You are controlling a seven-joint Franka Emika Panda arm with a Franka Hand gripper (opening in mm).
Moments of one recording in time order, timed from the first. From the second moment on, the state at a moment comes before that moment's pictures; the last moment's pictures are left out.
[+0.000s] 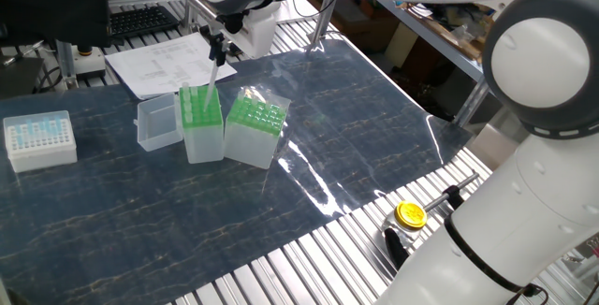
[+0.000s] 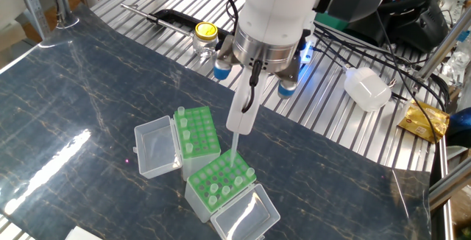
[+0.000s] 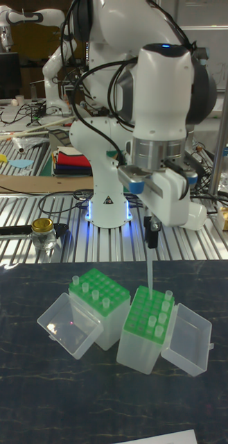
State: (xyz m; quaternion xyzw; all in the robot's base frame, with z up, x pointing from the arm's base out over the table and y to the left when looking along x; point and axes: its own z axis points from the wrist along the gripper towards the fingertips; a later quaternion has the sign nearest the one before) arm 0.550 0.089 0.339 0.60 0.80 0.03 0.06
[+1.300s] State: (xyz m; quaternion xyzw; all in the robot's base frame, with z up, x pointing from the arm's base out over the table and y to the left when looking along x) arm 0.546 0.086 0.330 0.58 0.81 0.04 0.08
